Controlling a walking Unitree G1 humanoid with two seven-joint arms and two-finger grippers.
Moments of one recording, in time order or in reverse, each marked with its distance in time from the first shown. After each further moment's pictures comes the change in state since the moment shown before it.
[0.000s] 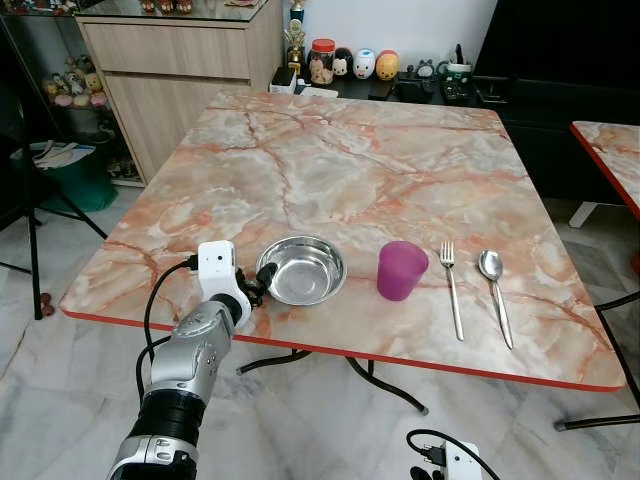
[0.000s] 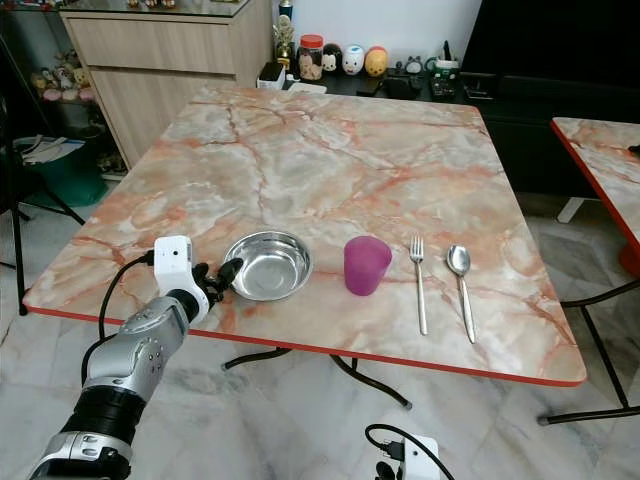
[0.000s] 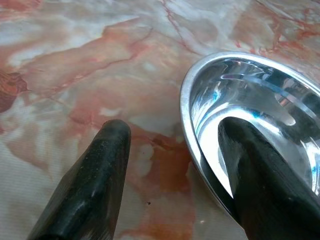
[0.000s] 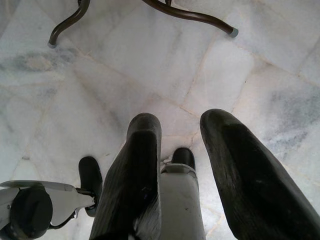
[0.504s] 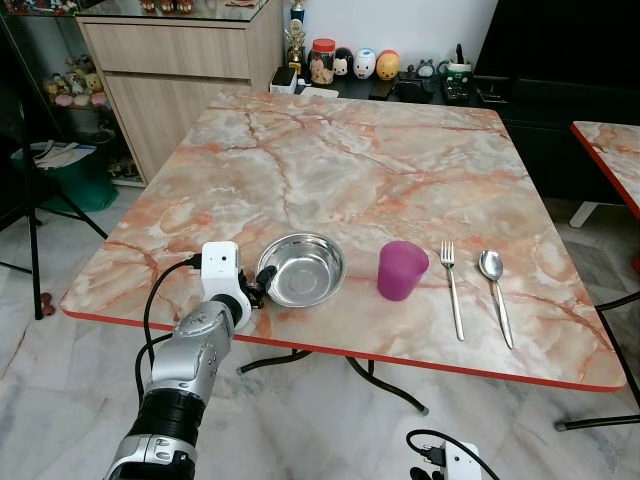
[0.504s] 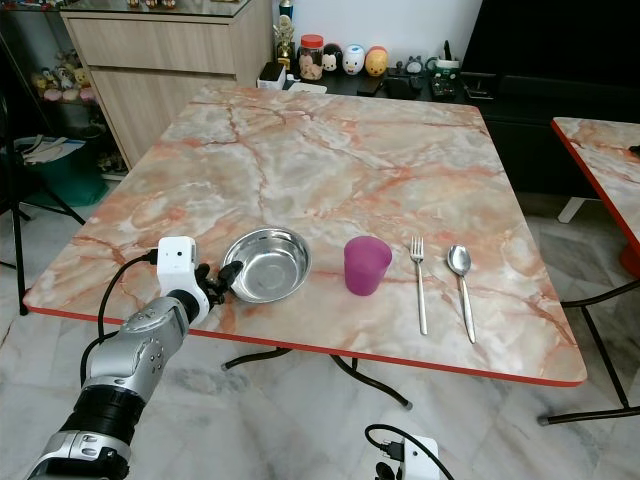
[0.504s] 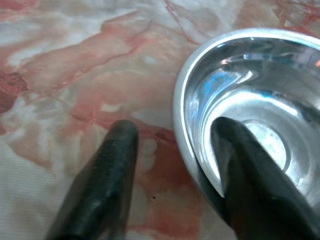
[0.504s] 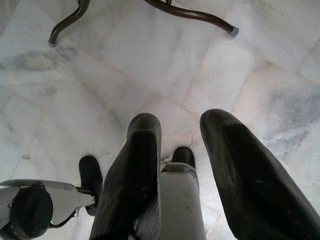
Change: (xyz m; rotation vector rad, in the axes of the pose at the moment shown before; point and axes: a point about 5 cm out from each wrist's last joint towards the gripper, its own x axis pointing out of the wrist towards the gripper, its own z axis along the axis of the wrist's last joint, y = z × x) left arm 0.000 0.000 -0.002 0.051 0.026 0.002; right arm 0.000 0.000 0.000 0.001 0.004 0.001
